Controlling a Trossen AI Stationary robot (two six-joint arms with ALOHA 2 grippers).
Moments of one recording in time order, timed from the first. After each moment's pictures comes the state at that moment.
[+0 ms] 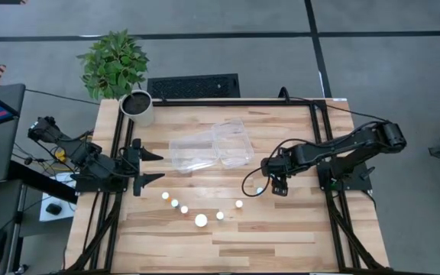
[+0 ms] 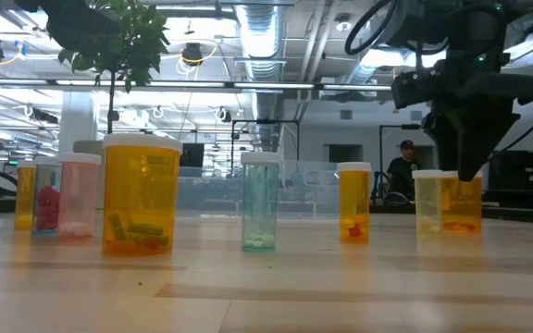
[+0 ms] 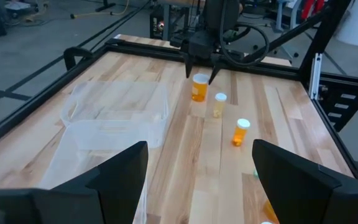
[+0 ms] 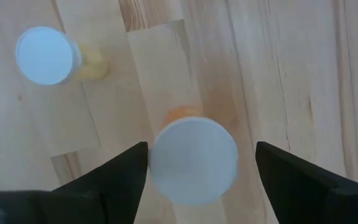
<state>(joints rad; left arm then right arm) -0.54 0.54 0.59 -0.44 -0.63 -0.36 0.11 1.39 0.85 -0.83 0.08 0.34</state>
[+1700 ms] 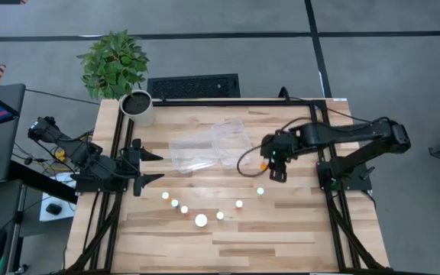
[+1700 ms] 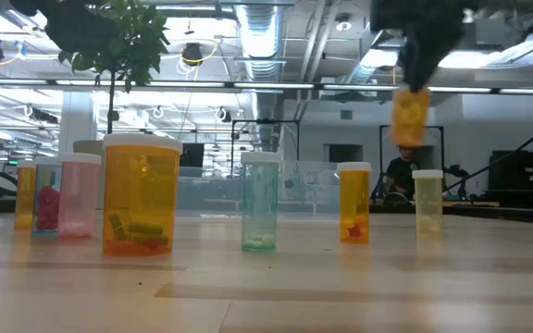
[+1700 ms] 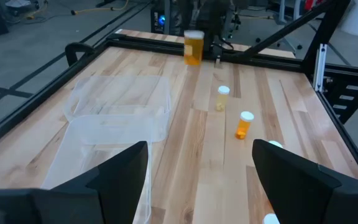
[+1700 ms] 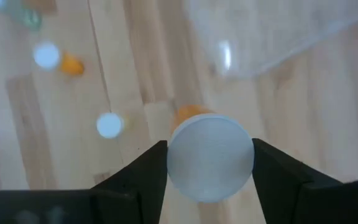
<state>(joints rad) -0.54 0.54 0.59 -0.47 -0.63 -0.36 0.01 1.33 1.23 -1.07 0.09 0.19</state>
